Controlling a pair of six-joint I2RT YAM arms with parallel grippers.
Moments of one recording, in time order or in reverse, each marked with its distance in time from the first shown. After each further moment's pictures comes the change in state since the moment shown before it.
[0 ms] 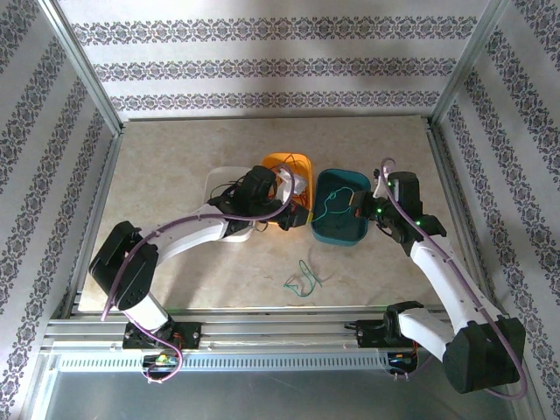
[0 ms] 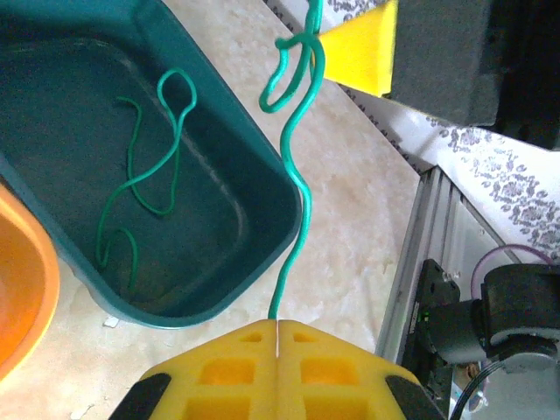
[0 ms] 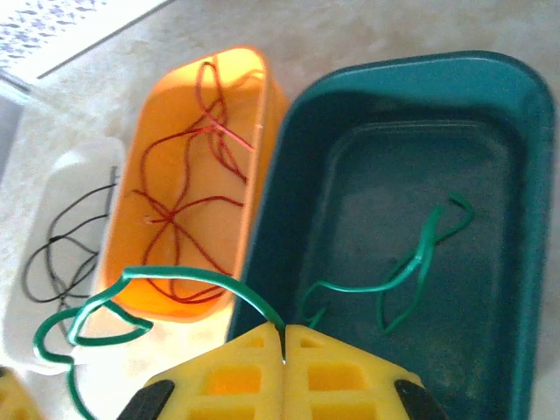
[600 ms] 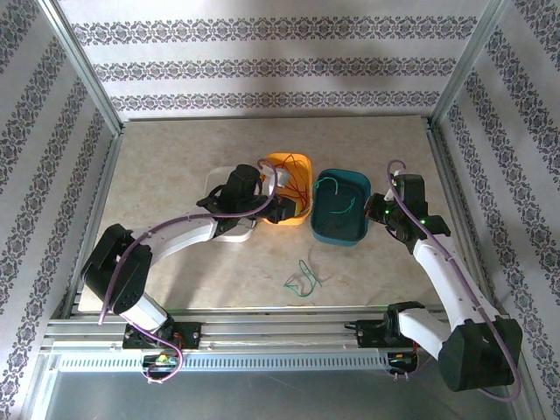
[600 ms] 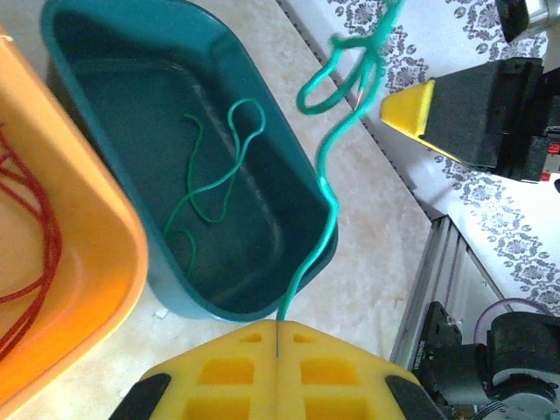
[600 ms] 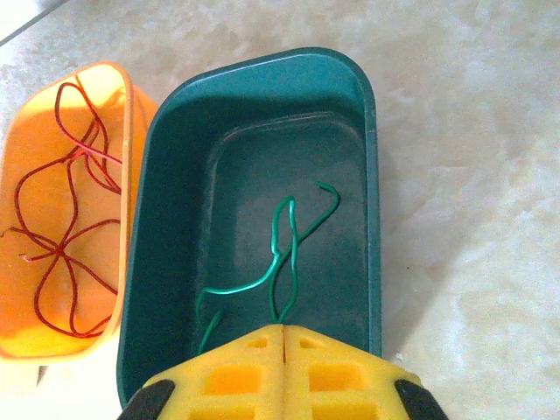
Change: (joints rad) left arm 0.068 -0.031 -0.071 0.084 -0.006 -0.101; right arm -0.065 0.007 0.001 -0.087 0.133 0.009
